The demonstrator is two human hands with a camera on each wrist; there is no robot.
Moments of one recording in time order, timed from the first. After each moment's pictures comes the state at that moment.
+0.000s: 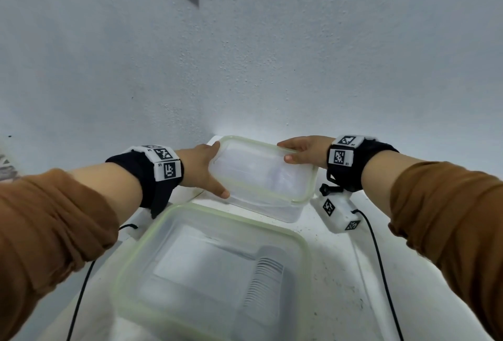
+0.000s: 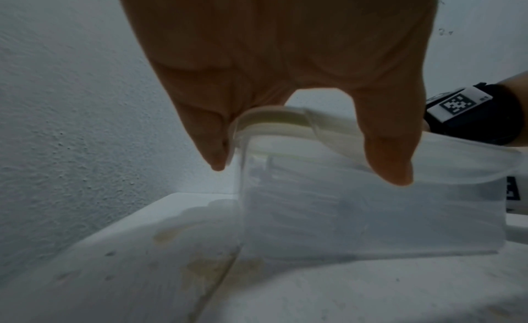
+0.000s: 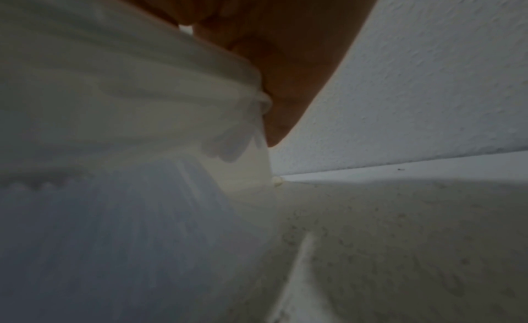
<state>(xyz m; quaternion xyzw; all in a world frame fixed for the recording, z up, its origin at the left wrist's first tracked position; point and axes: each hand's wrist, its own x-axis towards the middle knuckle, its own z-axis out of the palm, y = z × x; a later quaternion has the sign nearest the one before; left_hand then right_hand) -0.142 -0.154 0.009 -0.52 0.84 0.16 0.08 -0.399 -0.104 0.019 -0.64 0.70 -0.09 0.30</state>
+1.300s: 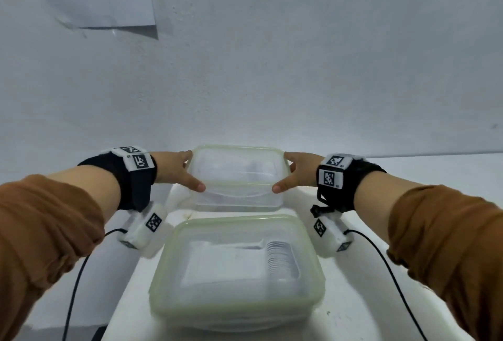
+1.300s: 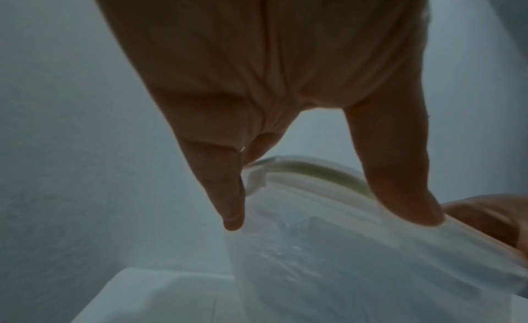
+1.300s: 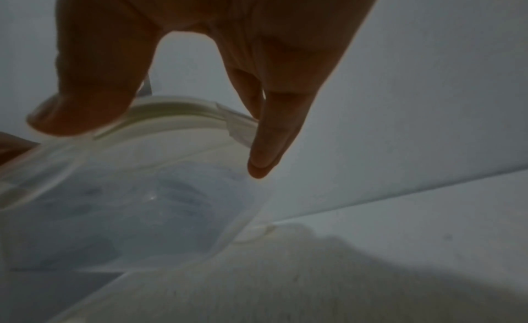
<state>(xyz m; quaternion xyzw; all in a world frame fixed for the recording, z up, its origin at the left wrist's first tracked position) -0.121 -0.156 0.064 -0.45 0.87 0.18 0.09 -0.355 -0.012 0.034 -0.49 0.84 -0.12 0.21</state>
